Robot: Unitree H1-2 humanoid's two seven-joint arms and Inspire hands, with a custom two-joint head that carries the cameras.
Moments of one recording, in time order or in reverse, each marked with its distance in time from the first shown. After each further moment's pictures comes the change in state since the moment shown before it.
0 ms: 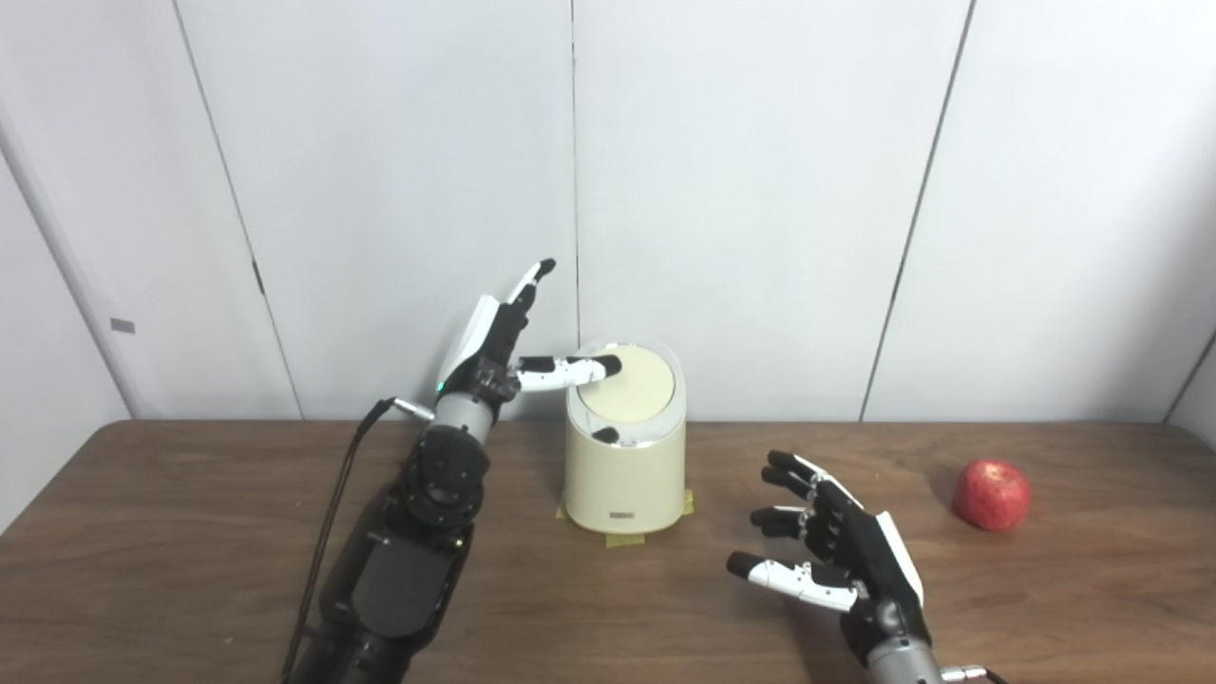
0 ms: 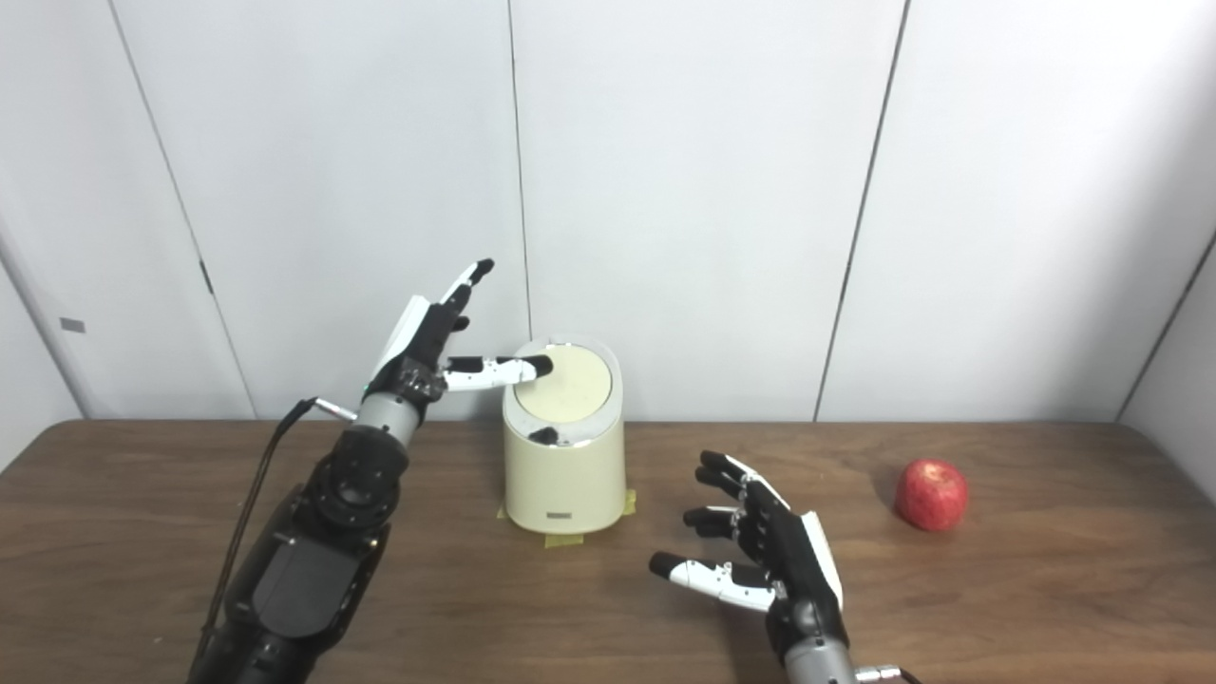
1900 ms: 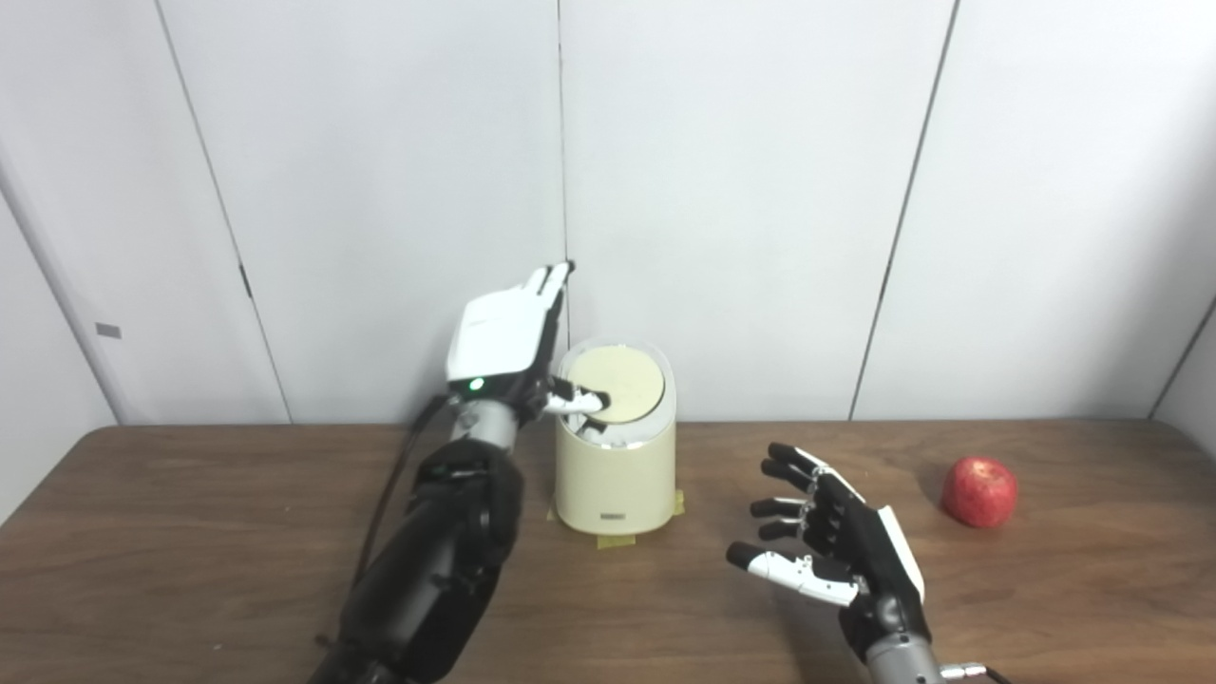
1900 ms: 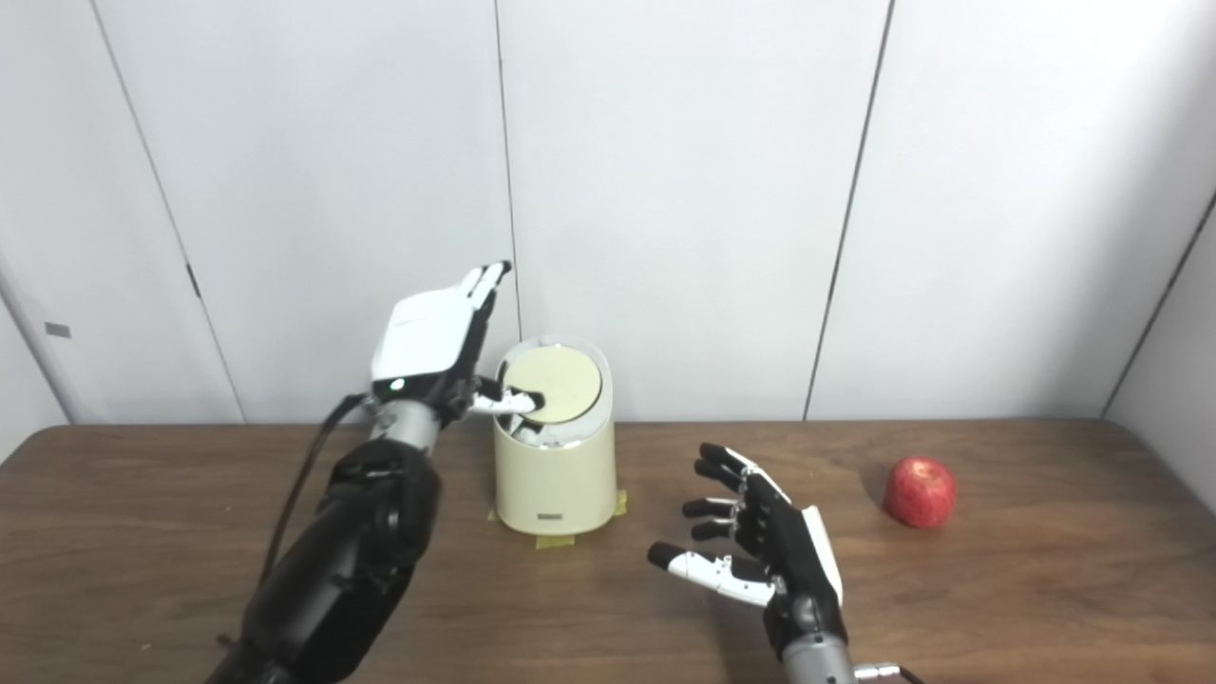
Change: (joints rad) left arm 0.078 0.019 -0.118 -0.265 0.494 0.190 -0.016; right arm 0.003 0.013 0.000 -0.029 -0.005 0.011 -0.006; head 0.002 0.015
